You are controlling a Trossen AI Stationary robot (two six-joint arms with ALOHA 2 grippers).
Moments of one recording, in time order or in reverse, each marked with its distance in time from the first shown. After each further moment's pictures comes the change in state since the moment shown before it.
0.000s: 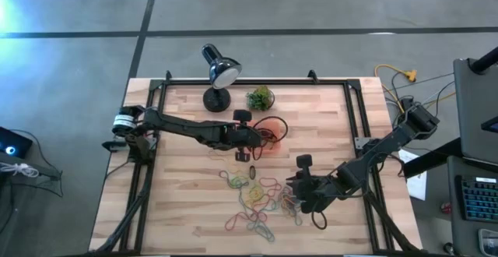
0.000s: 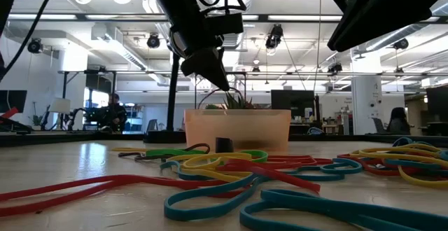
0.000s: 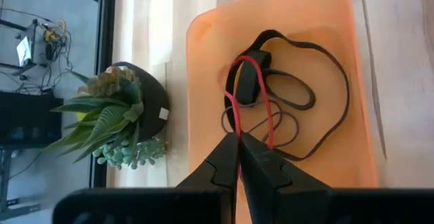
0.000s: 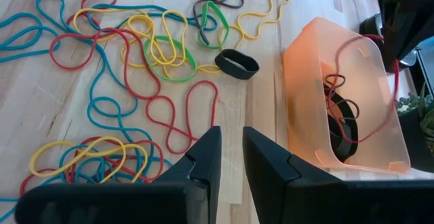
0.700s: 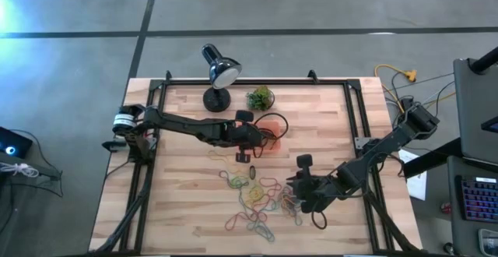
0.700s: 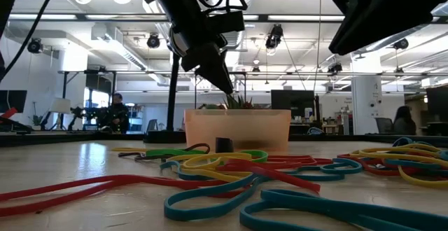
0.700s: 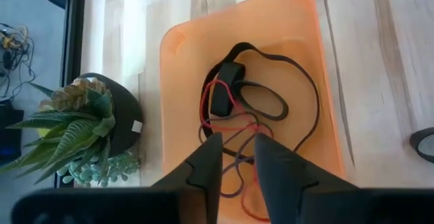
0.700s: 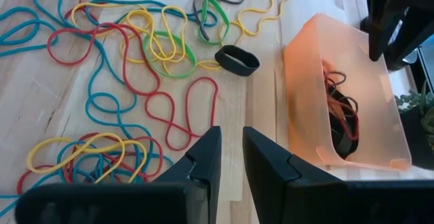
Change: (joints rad) left arm 0.025 0.000 0.000 0.016 0.124 0.005; right arm 0.000 0.000 -0.011 0.000 0.000 0.010
